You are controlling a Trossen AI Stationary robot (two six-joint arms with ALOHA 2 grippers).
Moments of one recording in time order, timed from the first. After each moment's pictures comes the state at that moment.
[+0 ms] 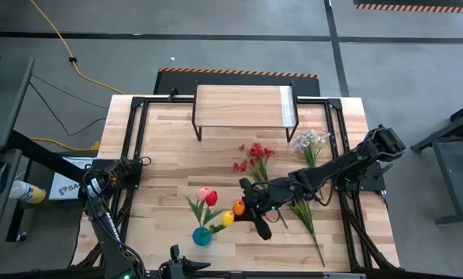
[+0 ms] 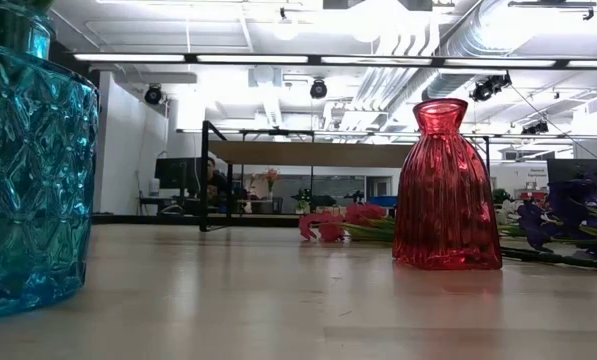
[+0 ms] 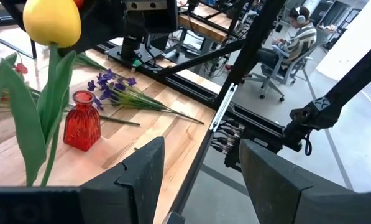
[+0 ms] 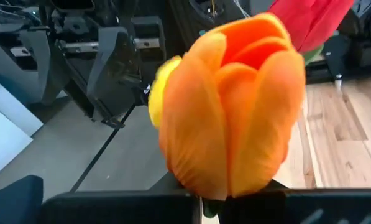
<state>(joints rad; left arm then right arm) -1.06 2.05 1.95 -0.67 -1.22 -1.13 0.40 1.62 1.14 0.26 -0.03 0.39</state>
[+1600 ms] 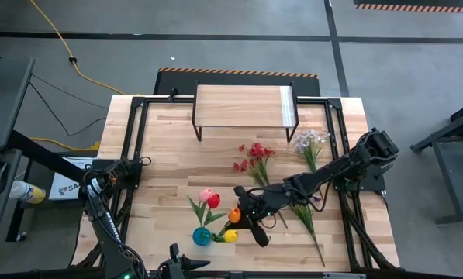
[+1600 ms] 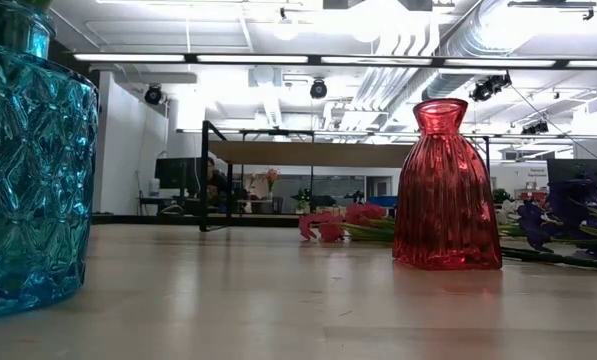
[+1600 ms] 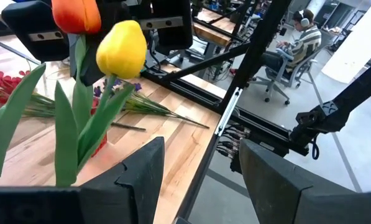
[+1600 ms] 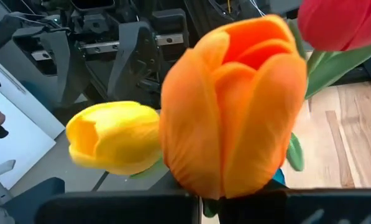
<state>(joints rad) -1.06 2.05 1.95 -0.69 -1.24 -1.13 0.42 1.70 1.17 0.35 -0.07 0.43</state>
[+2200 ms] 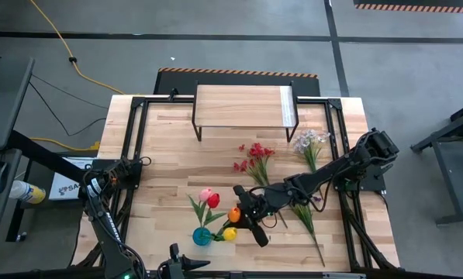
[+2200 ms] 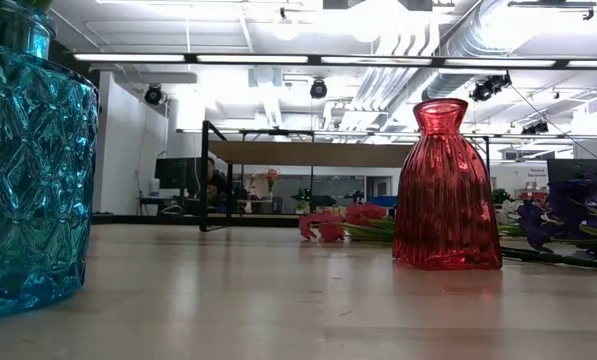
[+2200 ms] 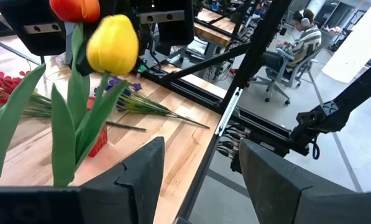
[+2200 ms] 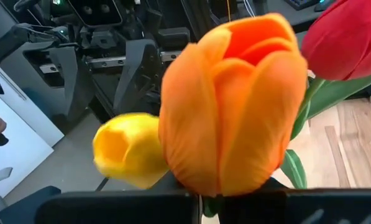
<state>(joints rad) -1.06 2.05 1.95 -0.69 -1.24 -1.13 0.42 1.70 1.17 0.40 -0.05 0.41</state>
